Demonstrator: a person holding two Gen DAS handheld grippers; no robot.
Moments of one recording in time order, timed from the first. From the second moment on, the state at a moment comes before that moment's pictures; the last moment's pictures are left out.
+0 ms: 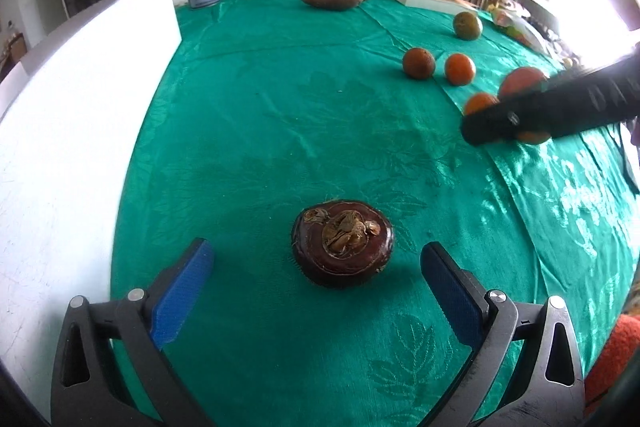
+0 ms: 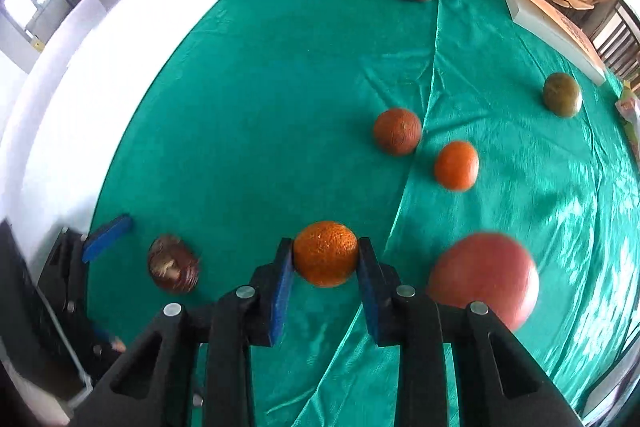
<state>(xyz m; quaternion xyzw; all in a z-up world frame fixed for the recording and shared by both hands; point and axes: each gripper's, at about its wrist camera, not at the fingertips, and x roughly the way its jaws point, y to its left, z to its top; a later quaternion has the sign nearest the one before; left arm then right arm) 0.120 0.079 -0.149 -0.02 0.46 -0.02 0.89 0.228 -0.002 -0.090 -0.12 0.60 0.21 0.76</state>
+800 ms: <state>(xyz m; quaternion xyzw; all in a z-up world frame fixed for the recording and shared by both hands) -0.016 0.146 0.015 -0.21 0.36 -0.11 0.90 0.116 0.006 -0.037 0.02 0.53 0.31 0.79</state>
